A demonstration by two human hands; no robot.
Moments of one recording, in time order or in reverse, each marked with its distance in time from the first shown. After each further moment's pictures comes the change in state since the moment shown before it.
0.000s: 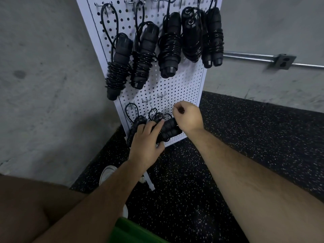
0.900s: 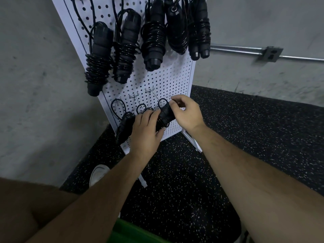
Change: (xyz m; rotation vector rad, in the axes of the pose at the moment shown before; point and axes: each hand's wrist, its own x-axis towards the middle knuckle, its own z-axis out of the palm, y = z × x) left_hand 0.024 0.029 0.020 -0.066 0.179 0.016; right_hand -0.007 0.016 -0.028 0.231 -0.019 0.078
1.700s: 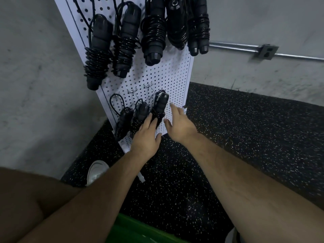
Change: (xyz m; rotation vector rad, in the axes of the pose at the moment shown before) left_hand -0.020 -0.013 0.023 -0.110 -0.347 -0.151; right_hand -0.038 0.021 0.015 -0.649 -0.294 -0.021
